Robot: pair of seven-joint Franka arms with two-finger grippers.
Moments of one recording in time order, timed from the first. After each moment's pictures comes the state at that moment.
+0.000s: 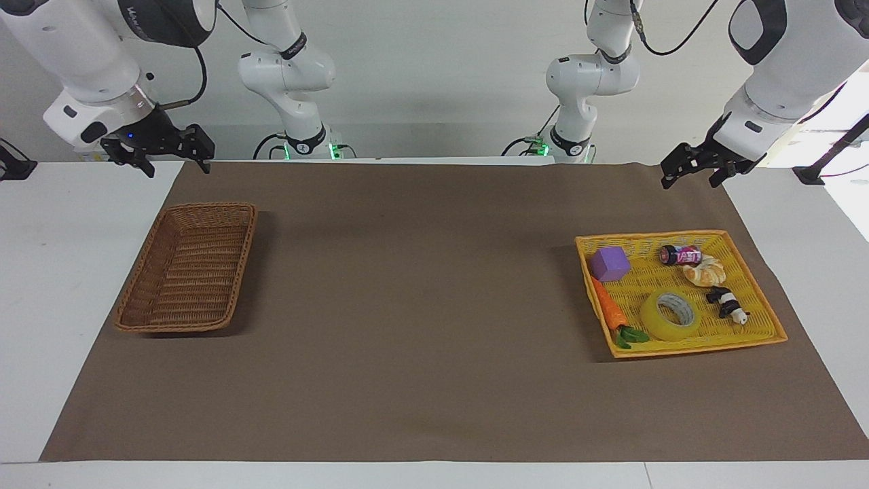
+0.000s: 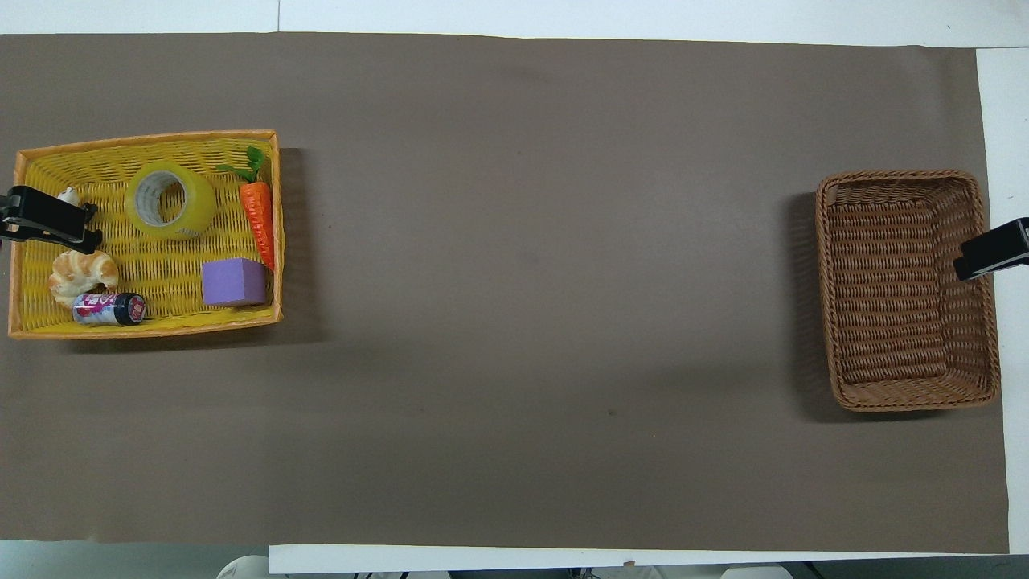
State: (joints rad) left arm -0.06 0.00 -0.02 -1.57 -0.01 1.44 -0.01; right arm 0.04 0.00 -0.14 -1.55 -0.07 1.38 -0.22
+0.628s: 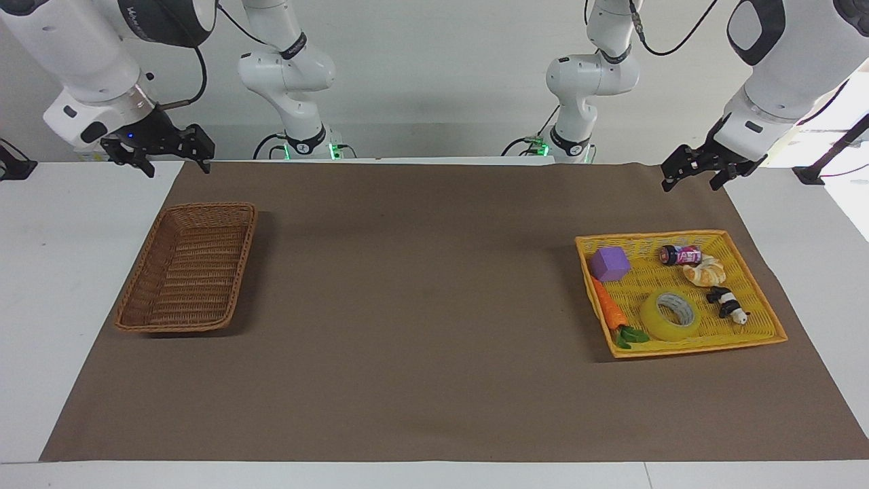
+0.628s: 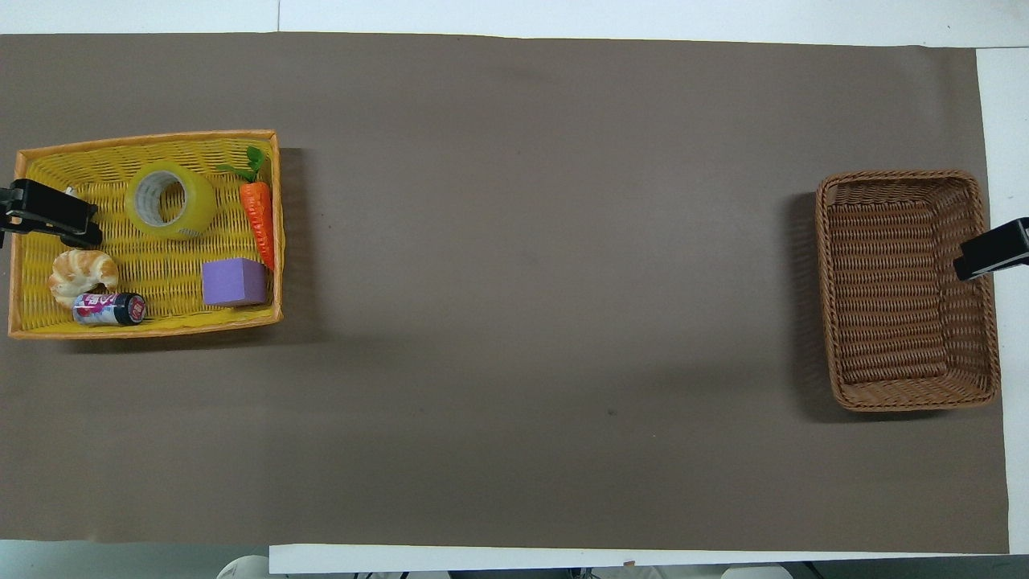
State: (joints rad) left arm -0.06 -0.01 -0.02 -1.62 -0.01 1.56 -0.02; right arm 0.04 0.00 -0.14 -1.55 -0.07 1.38 -0.22
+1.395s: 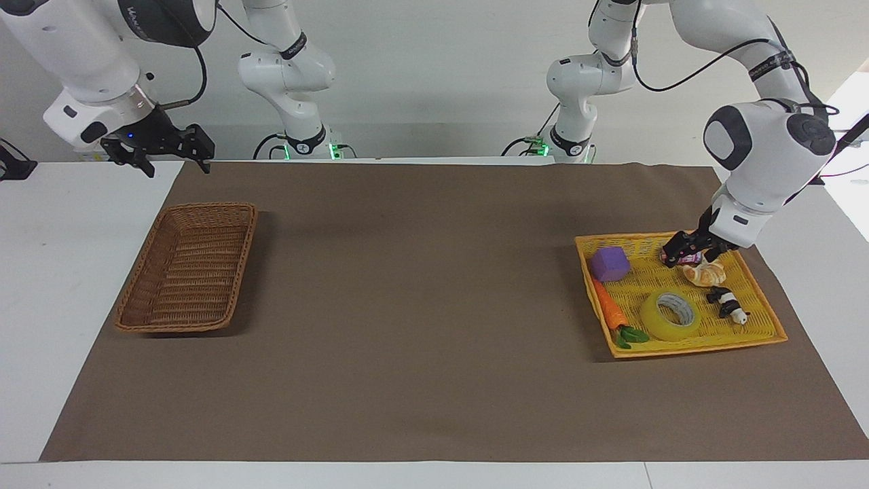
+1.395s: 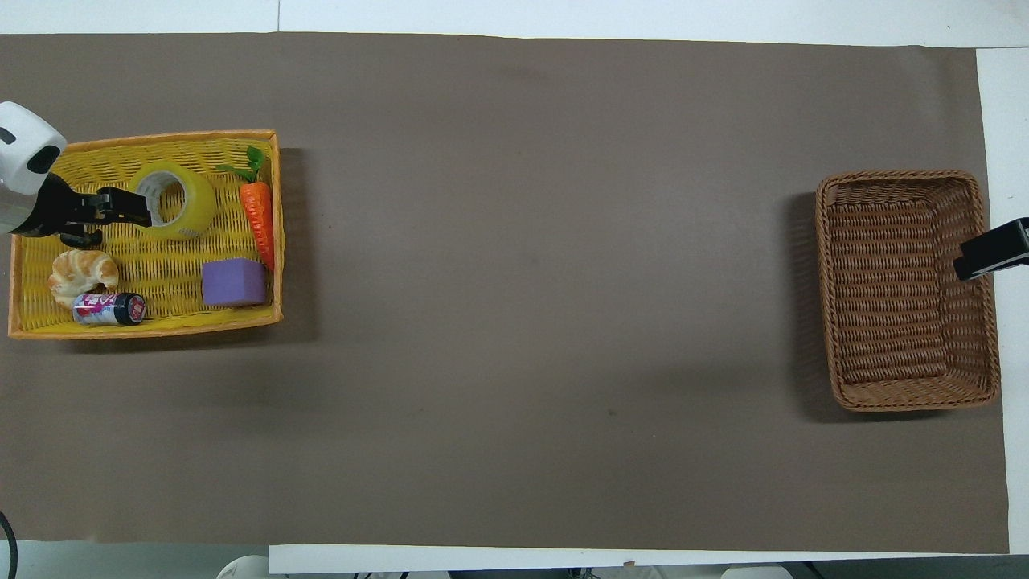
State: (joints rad) left arm 0.06 0.11 -0.01 -1.99 -0.01 2.15 -0.01; right arm 0.04 0.00 -0.14 -1.55 -0.07 1.38 -0.22
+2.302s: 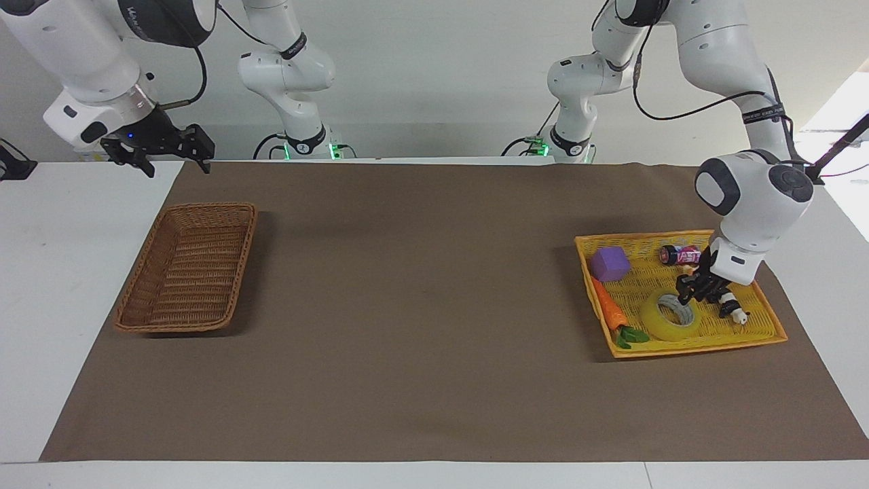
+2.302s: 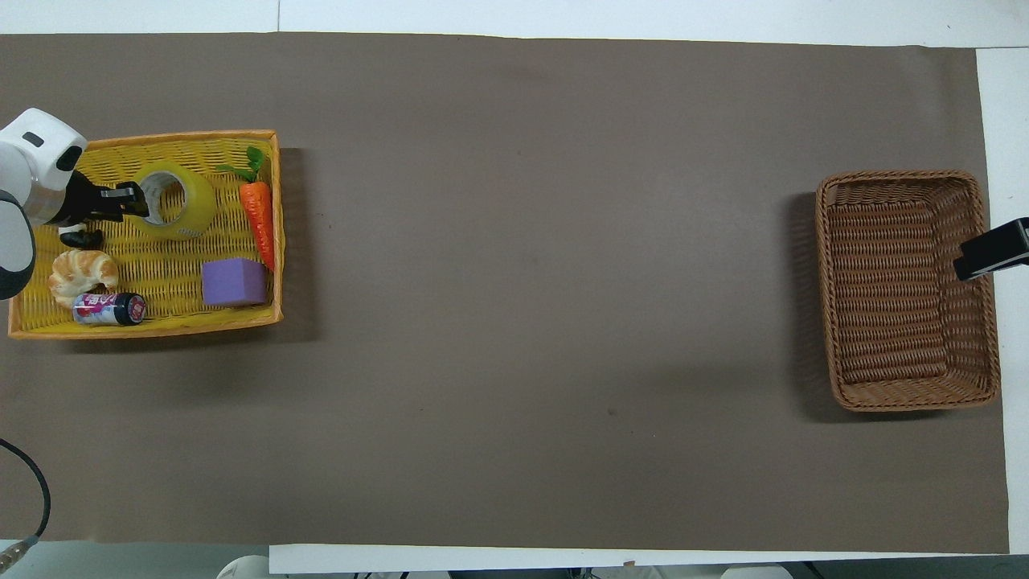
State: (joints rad) left arm 0.09 0.27 -0.01 -1.95 -0.01 2.33 -0.02; right arm 0.04 0.00 -0.14 -1.55 -0.07 1.38 -0.22
